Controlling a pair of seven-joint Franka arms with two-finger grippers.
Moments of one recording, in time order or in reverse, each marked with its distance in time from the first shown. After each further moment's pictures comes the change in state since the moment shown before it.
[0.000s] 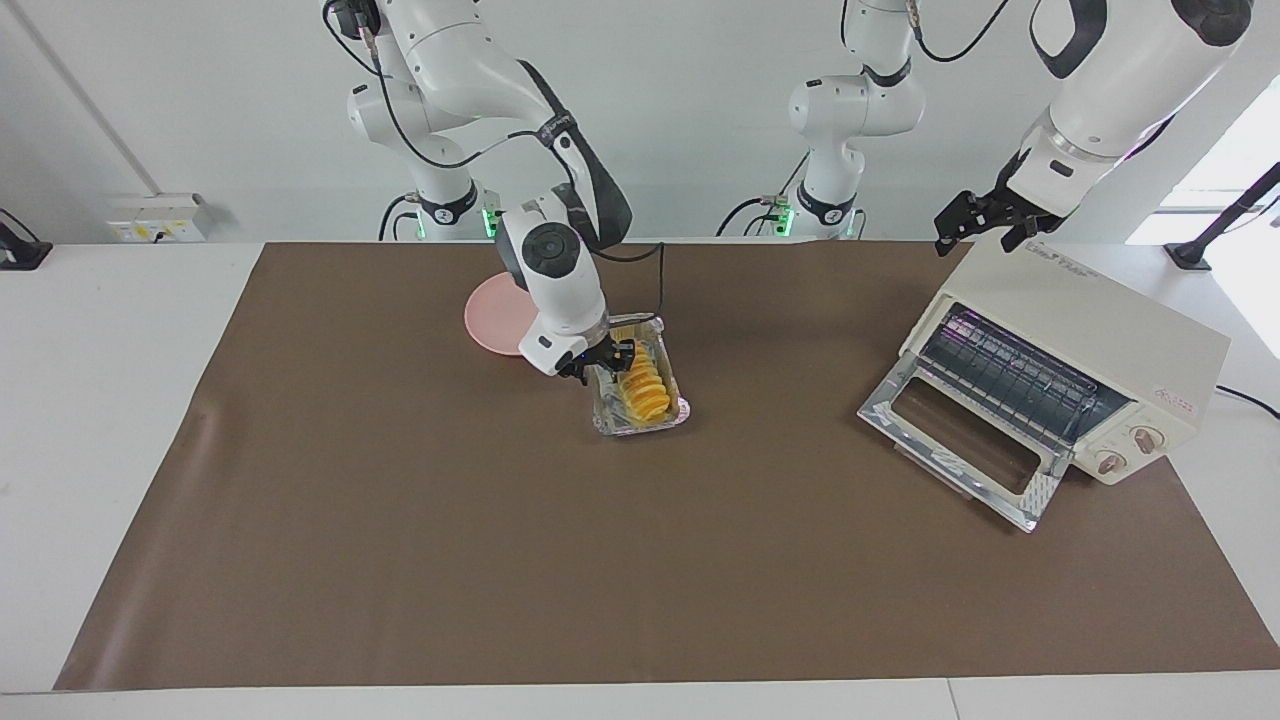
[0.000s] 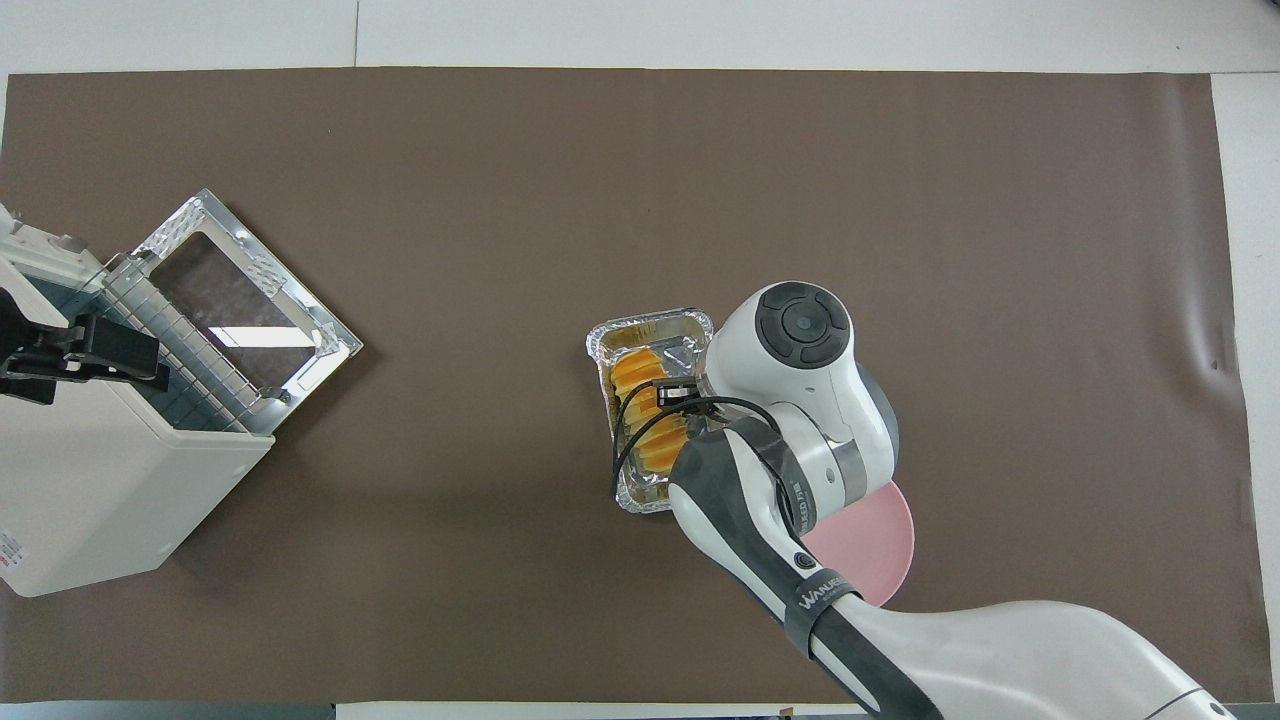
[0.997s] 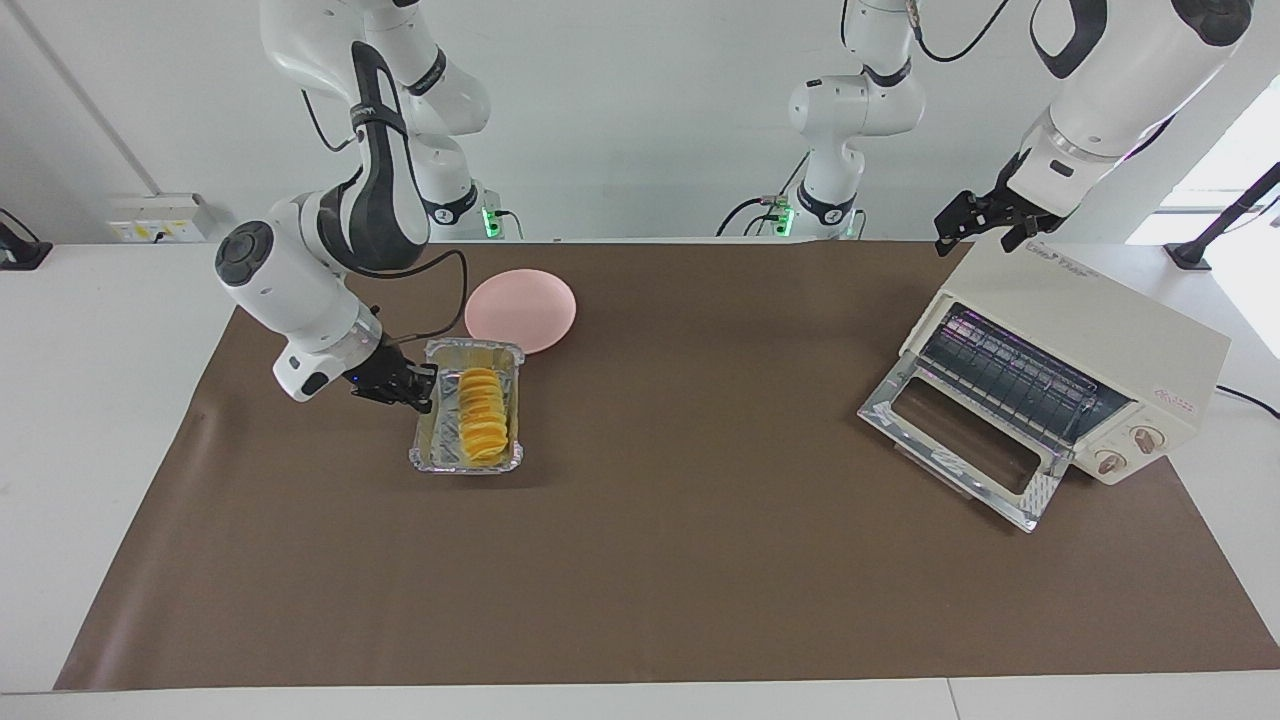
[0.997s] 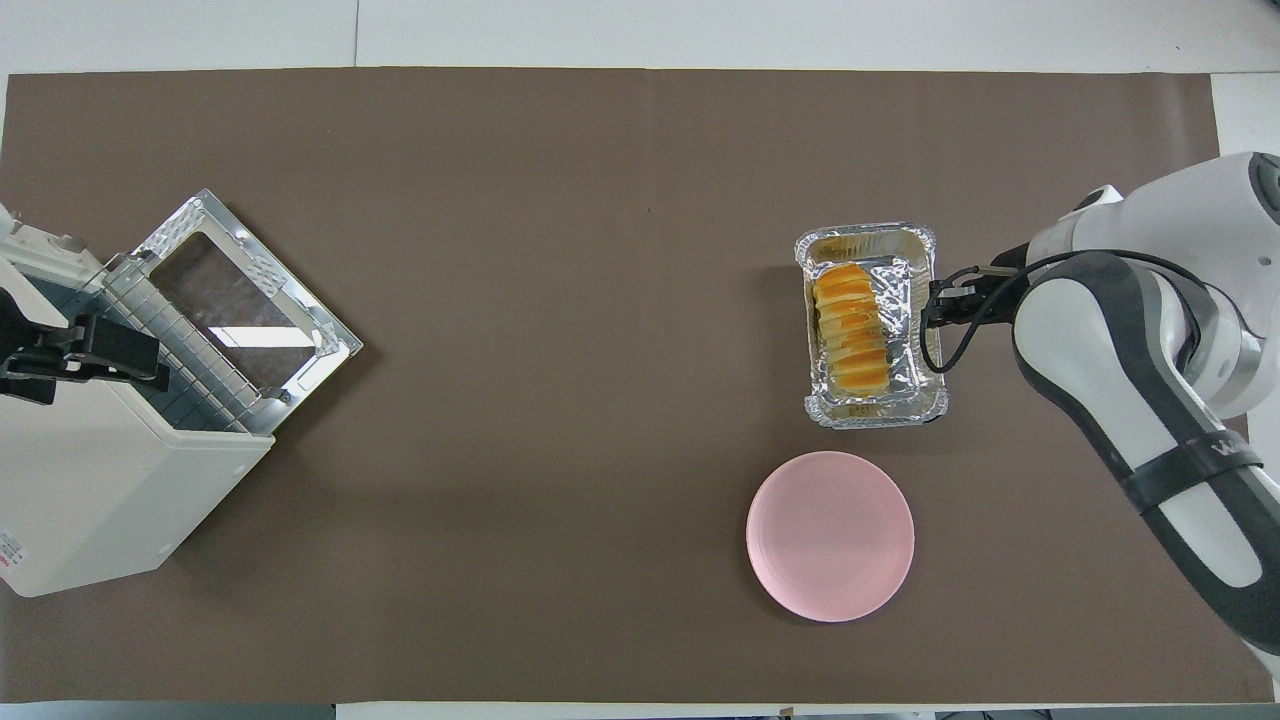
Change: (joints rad) left arm 0.000 0.000 0.000 0.000 0.000 0.000 0.000; right arm -0.484 -0.096 -0.026 0.039 0.194 -0.162 -0.510
